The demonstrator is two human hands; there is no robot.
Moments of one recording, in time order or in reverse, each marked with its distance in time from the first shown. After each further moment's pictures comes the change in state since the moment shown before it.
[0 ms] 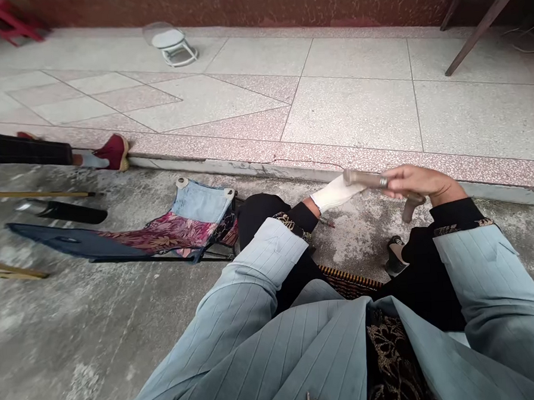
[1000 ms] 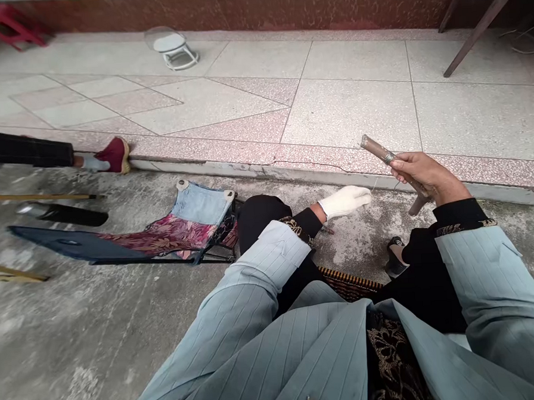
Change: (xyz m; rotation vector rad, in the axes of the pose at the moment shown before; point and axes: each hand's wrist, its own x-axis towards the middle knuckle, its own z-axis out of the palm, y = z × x) left_hand 0.003 -0.001 0.022 0.156 -0.037 -0.051; right_hand 0.005 0.008 -0.014 -0.016 0.601 0.029
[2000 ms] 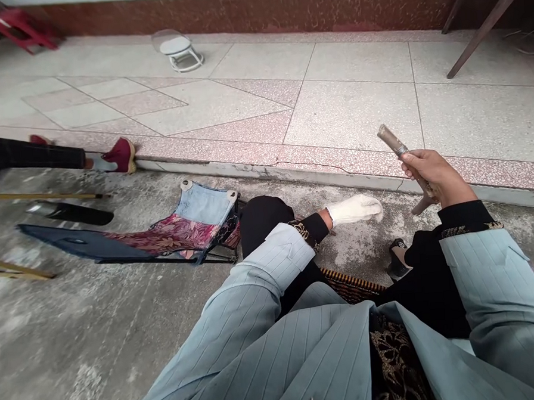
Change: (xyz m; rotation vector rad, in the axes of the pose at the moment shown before) left_hand -0.007 0.016 0.012 -0.226 -0.125 0.001; right_hand 0.008 0.011 -0.009 -0.073 0.242 0.010
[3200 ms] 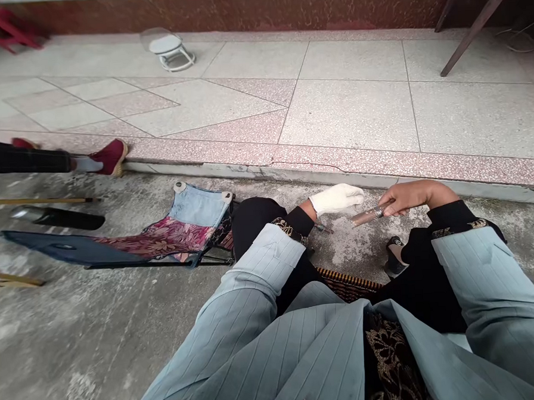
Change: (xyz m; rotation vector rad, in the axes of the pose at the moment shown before) left_hand 0.000 -0.020 -0.034 0.178 0.013 0.089; right_hand -0.018 -0.012 0.015 -0.490 -1.083 0.075
